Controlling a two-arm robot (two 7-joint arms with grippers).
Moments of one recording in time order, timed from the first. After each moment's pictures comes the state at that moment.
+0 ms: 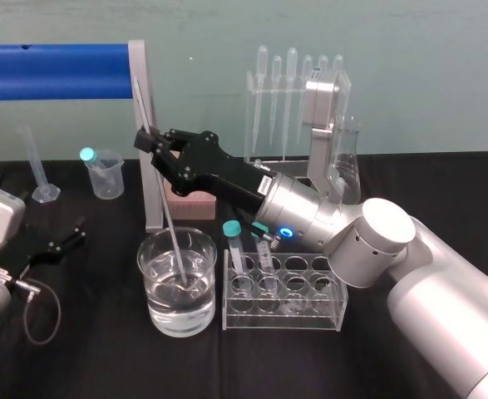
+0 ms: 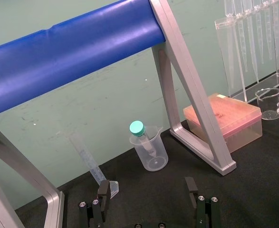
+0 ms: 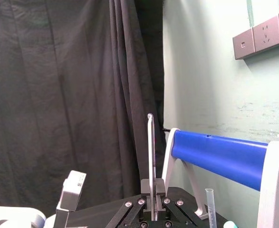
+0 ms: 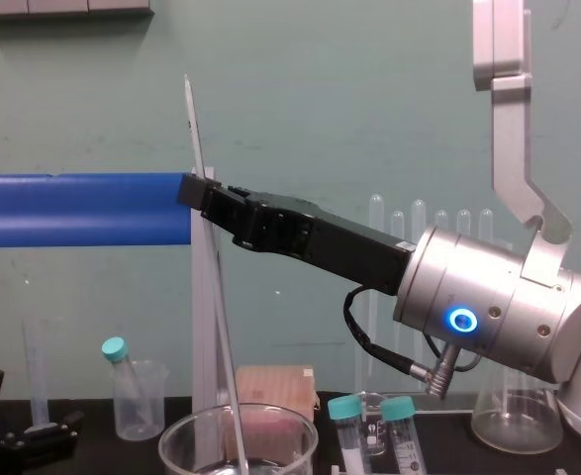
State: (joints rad) left arm -0.20 0.60 0.45 -1.41 -0.25 -0.12 0.03; right arm 0.57 0.20 -0.59 -1.18 0.71 -0.17 0.78
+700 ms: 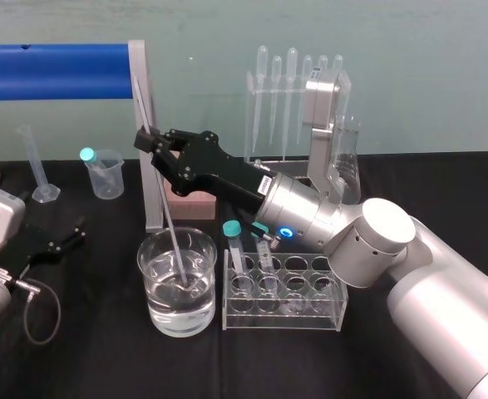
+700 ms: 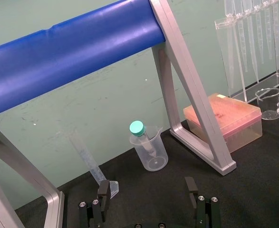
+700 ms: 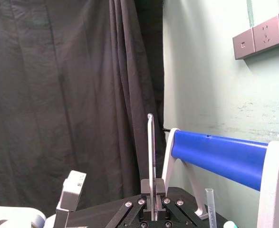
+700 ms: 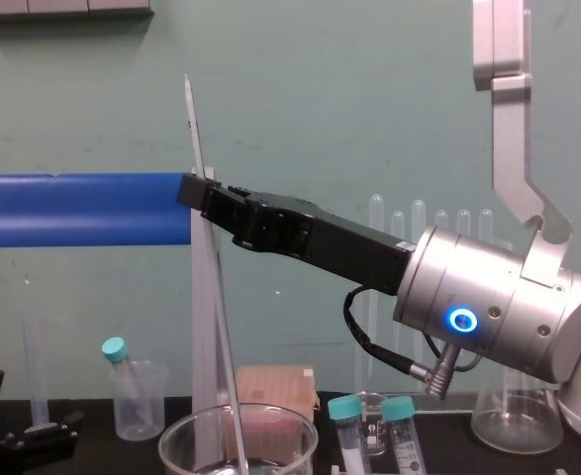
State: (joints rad) left arm -0.20 0.60 0.45 -1.41 -0.25 -0.12 0.03; right arm 0.57 0.20 -0.59 -1.18 0.71 -0.17 0.78
